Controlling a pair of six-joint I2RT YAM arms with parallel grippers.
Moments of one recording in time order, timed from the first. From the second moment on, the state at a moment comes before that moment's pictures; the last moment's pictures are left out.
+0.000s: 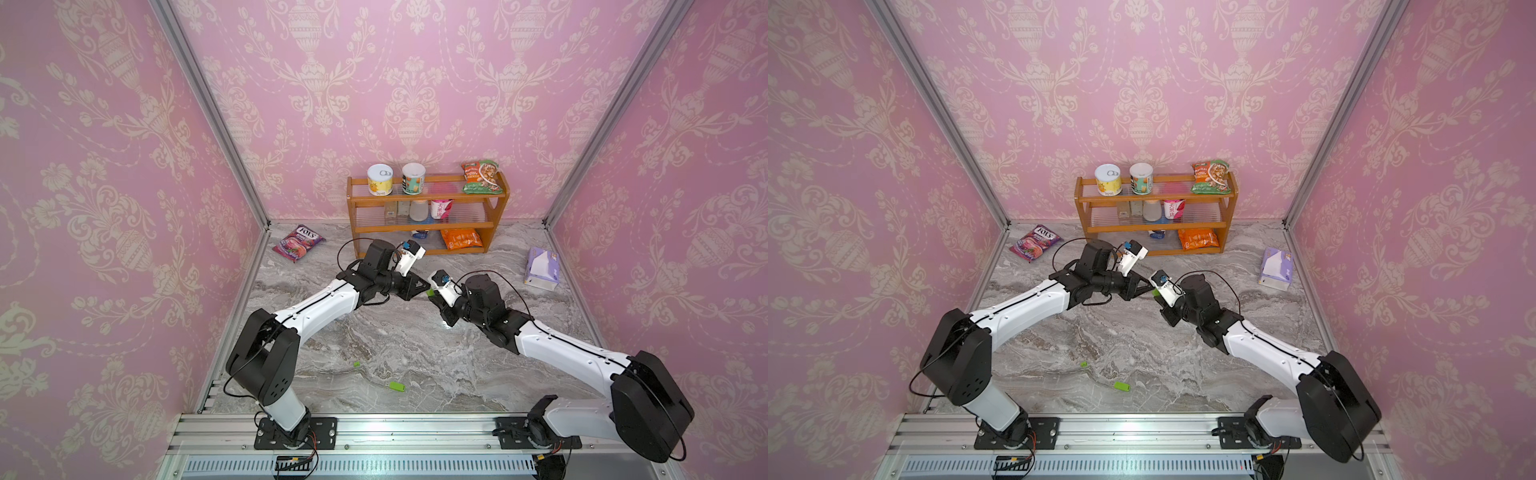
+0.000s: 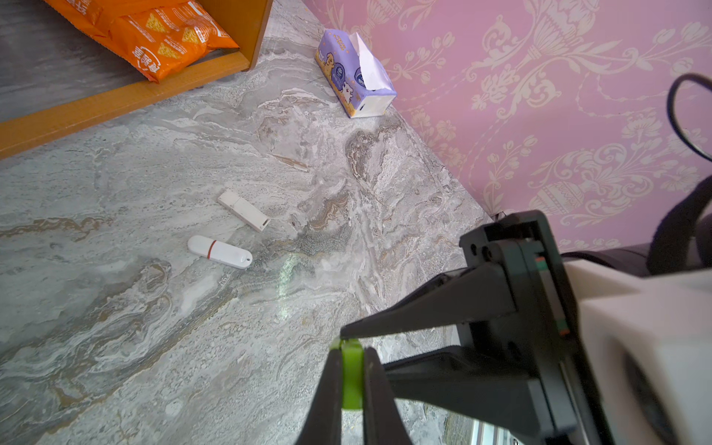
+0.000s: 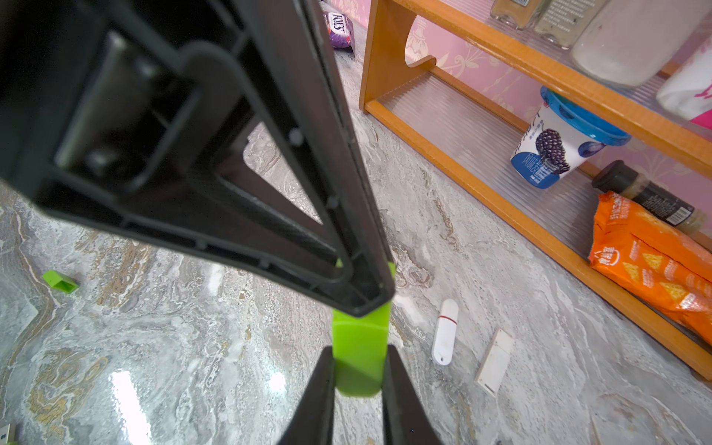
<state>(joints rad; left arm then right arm) -0.59 1.66 1.18 -0.16 0.63 -0.24 0.60 1.30 0.72 0.10 -0.12 -0.21</state>
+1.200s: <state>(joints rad) -0.59 1.59 1.07 0.07 0.53 -0.33 0.64 1.29 0.72 0.27 -0.04 -0.18</state>
